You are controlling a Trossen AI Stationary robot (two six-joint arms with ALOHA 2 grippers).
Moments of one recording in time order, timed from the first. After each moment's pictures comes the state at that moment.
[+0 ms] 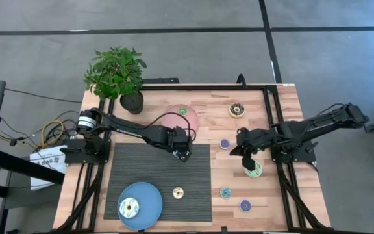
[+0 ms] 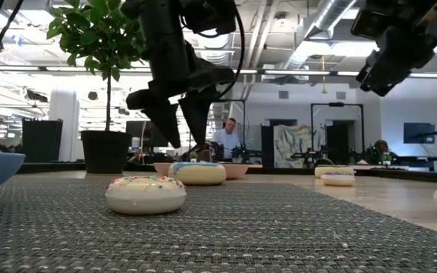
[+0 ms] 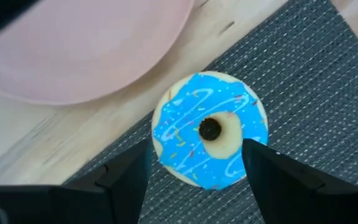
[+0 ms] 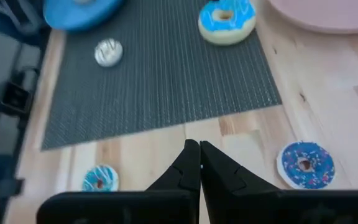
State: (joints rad) left arm -0.08 1.87 1.34 -0.74 -0.25 -0.93; right arm 0.21 0.88 0.55 -0.40 0.00 0.36
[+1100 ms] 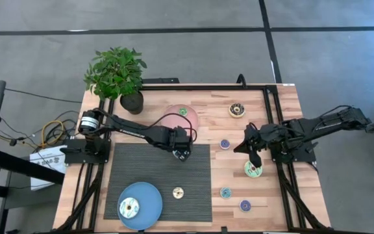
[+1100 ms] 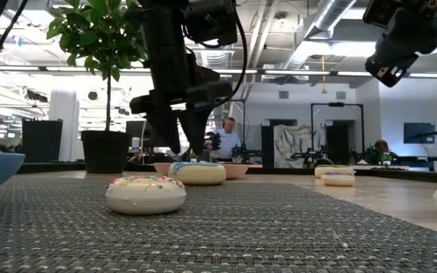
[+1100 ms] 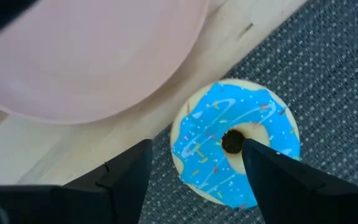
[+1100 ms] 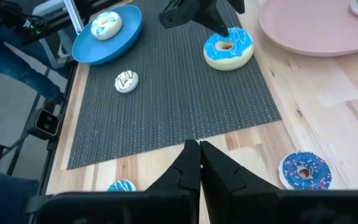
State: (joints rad) left arm -0.07 1.90 1.34 -0.74 -0.31 -0.86; right arm 0.21 0.71 0.53 -0.43 0.00 0.41
